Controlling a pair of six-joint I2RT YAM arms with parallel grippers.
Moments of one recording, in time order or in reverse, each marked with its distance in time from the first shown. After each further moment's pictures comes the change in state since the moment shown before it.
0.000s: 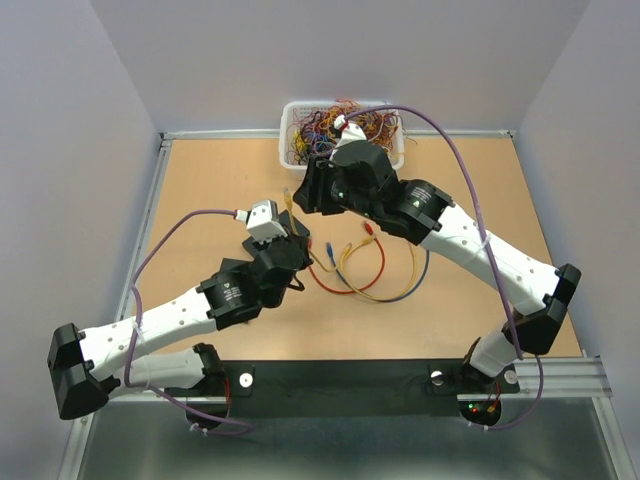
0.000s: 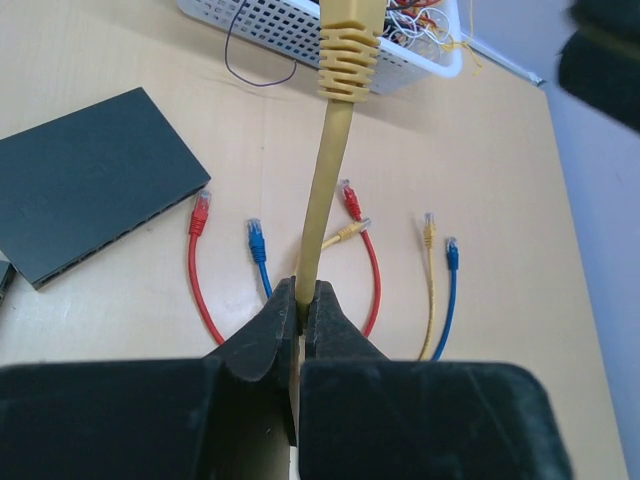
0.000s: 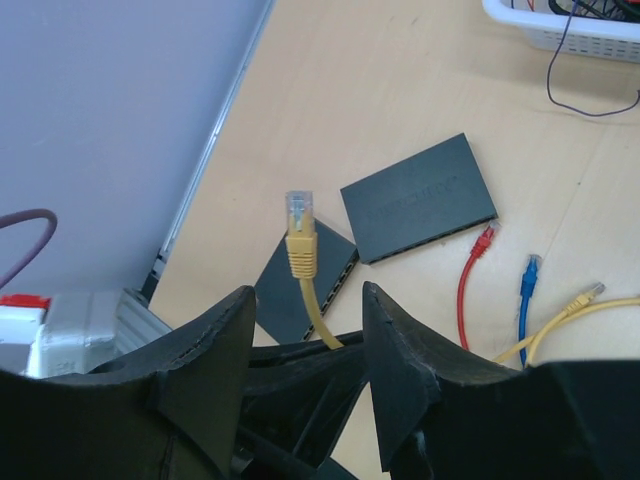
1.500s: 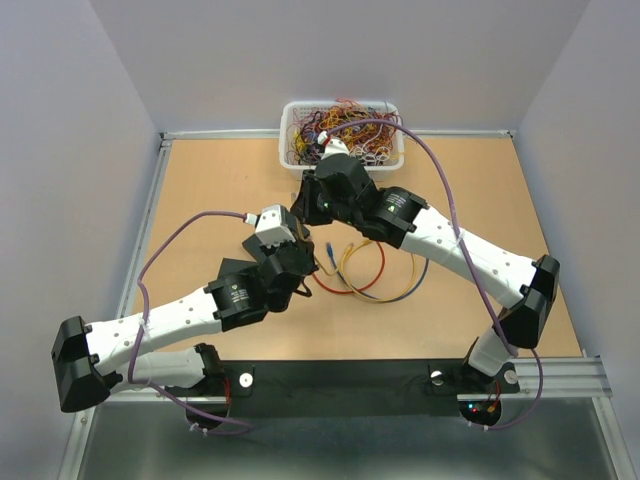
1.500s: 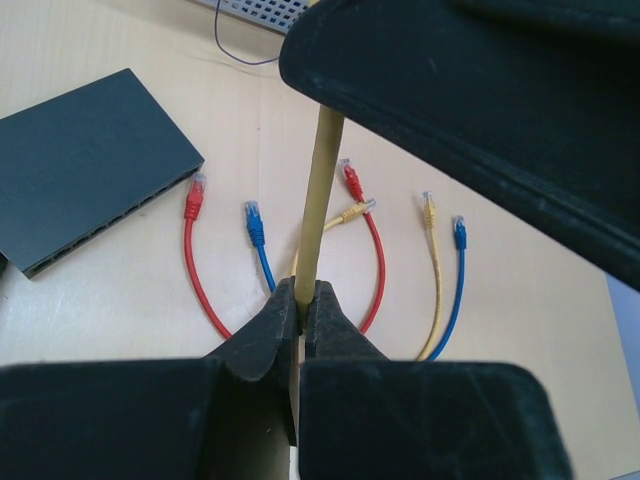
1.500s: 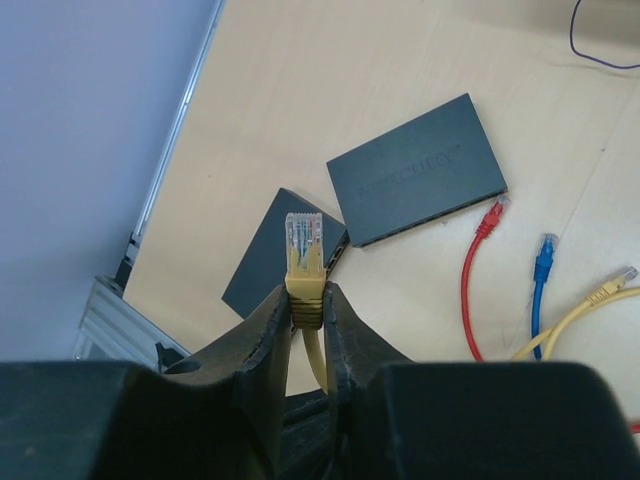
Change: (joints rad) left arm -0.048 0.037 0.001 -0.003 -0.021 -0.001; right arm 0.018 0.056 -0.066 0.055 -0.006 0.033
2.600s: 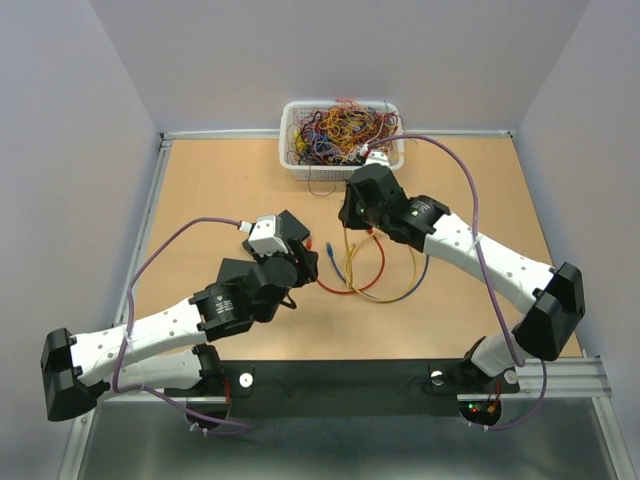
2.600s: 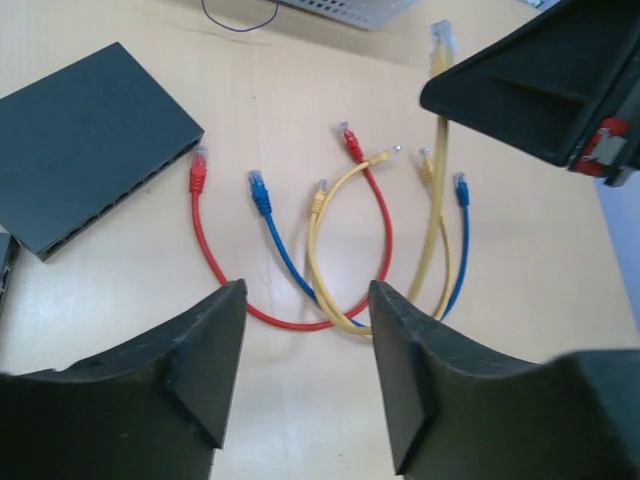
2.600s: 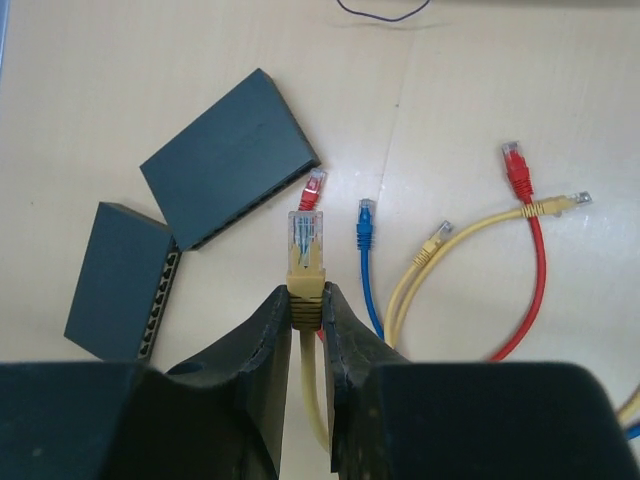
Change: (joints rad) left arm -0.019 -0.123 -0.080 -0.022 0.069 0.056; right arm -0.164 -0.132 -0.323 0.048 0.054 -0.047
